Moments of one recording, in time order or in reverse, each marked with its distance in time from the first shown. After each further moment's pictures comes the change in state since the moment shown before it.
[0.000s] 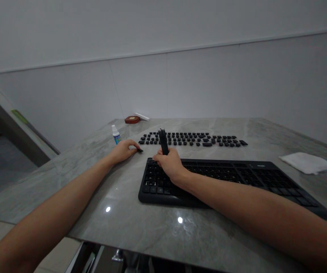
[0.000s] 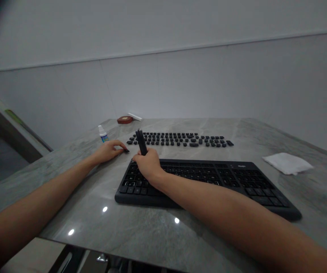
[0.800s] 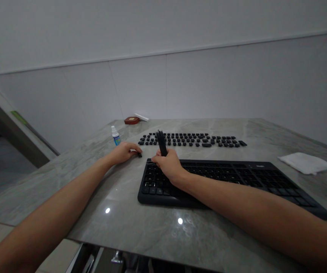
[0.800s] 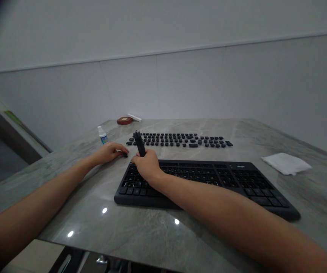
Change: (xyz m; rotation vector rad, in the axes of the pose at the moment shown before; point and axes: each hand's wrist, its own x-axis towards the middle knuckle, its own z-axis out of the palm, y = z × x) left_hand 0.000 0.003 -0.007 0.009 -0.157 0.138; right_hand -0.002 -0.003 -0.001 -0.010 -0.001 0.010
